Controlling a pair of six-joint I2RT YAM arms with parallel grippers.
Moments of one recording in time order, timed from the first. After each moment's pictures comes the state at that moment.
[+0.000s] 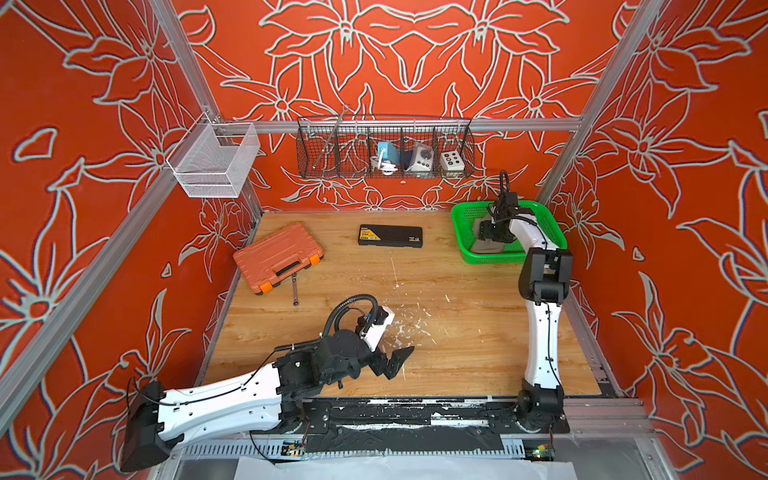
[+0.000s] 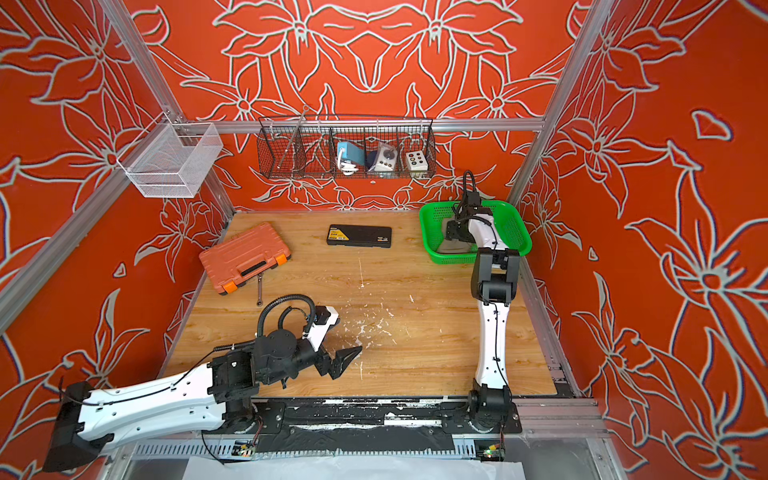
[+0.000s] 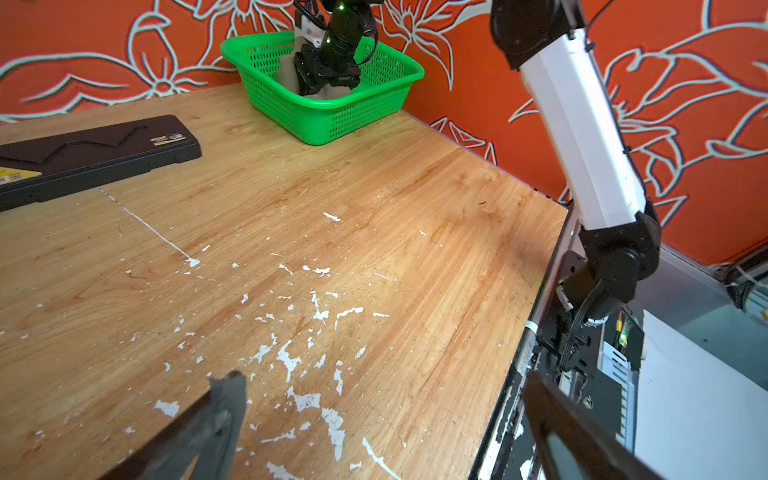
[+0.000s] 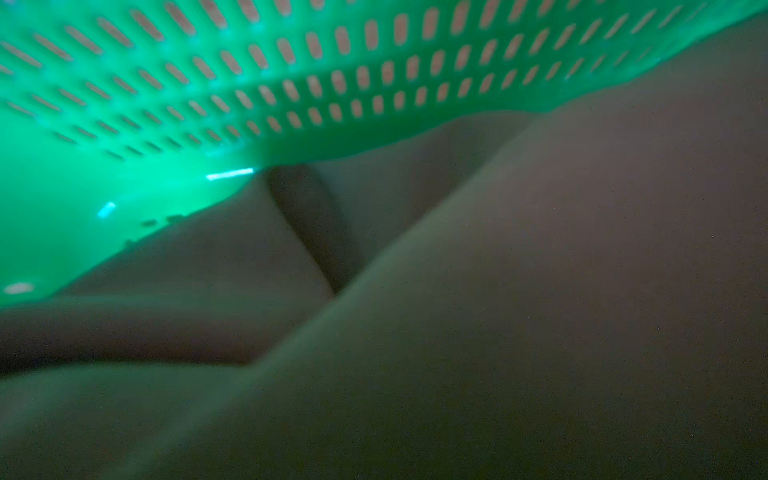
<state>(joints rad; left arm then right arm) -1.12 0.75 0.48 -0.07 -0.20 -0.30 -0.04 2.44 2.13 -0.73 -0.06 0.05</state>
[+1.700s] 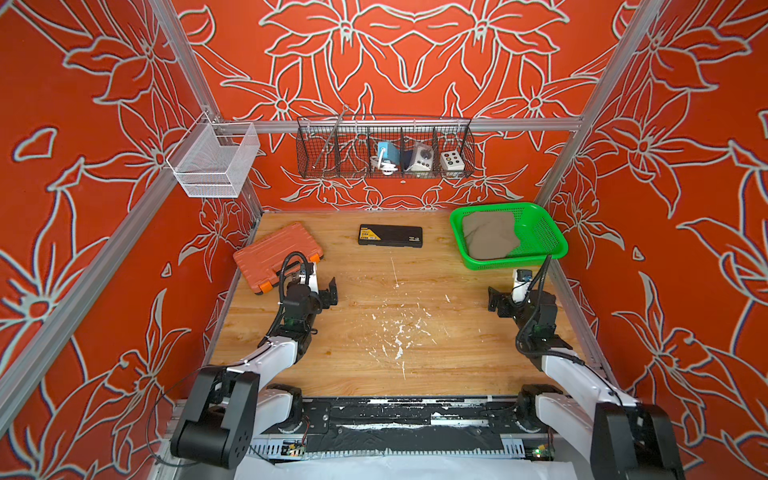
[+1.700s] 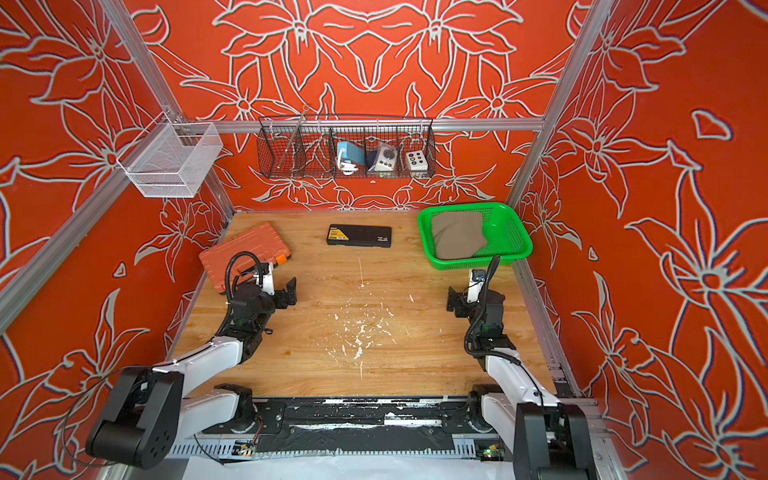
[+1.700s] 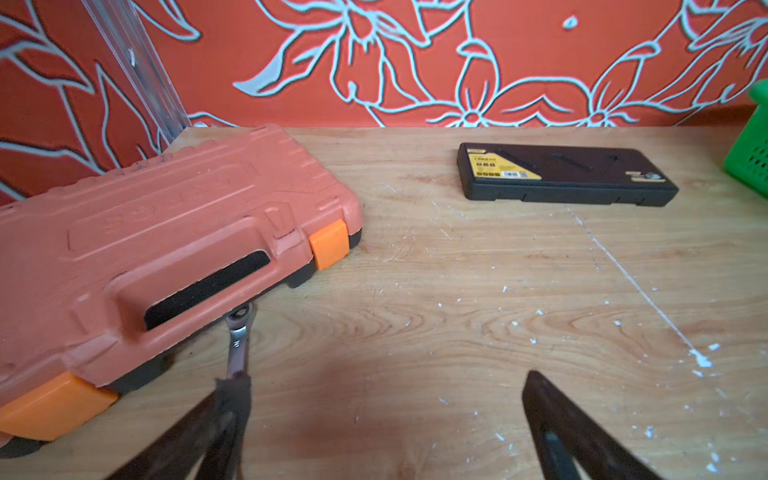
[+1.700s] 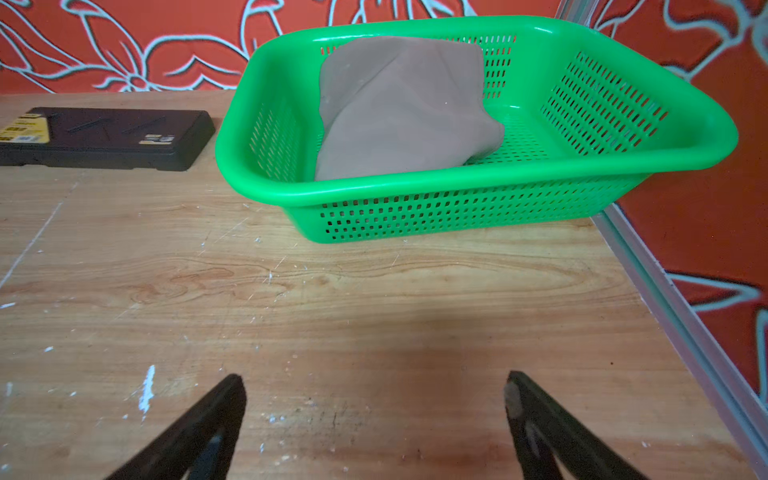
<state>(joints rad) -0.08 1.21 0.26 0.62 -0.11 -0.04 0.01 1.04 0.25 0.37 -0.03 -0.02</state>
